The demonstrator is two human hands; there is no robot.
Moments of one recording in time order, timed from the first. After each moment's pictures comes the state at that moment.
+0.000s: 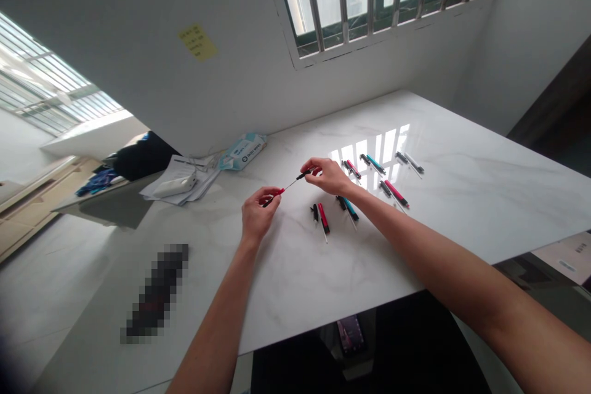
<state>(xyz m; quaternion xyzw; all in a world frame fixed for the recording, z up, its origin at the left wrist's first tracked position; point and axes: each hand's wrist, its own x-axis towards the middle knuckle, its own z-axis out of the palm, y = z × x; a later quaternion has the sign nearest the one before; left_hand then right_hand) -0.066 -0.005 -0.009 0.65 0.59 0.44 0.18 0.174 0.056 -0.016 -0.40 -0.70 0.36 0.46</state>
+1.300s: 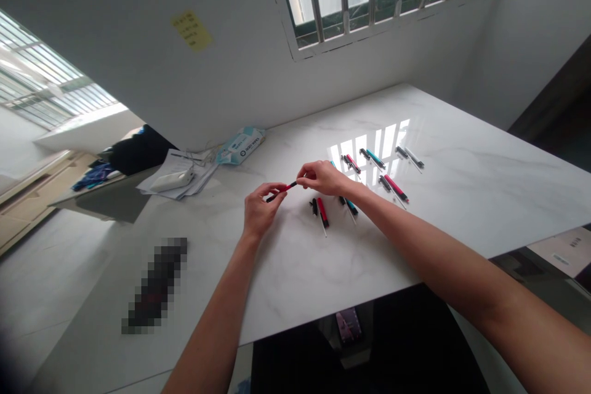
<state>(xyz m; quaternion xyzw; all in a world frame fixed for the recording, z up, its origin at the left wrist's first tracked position) -0.057 -0.010 -0.007 0.70 0.54 0.42 0.18 0.172 0.045 -0.016 -0.37 -0.76 0.38 0.37</state>
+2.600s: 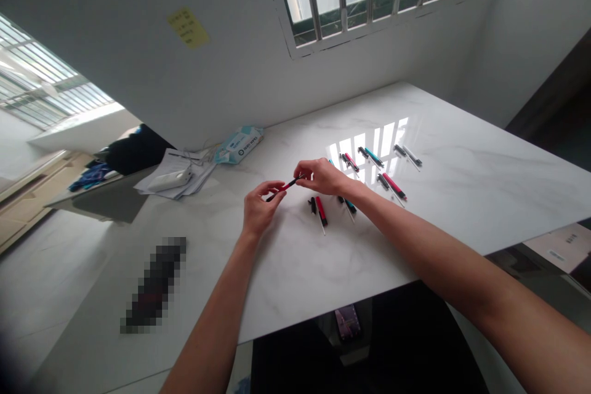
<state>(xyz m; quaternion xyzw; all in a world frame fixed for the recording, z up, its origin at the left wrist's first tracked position) -0.057 -0.007 -0.012 0.70 0.54 0.43 0.20 0.172 0.046 -0.019 -0.36 -0.79 0.32 0.39</state>
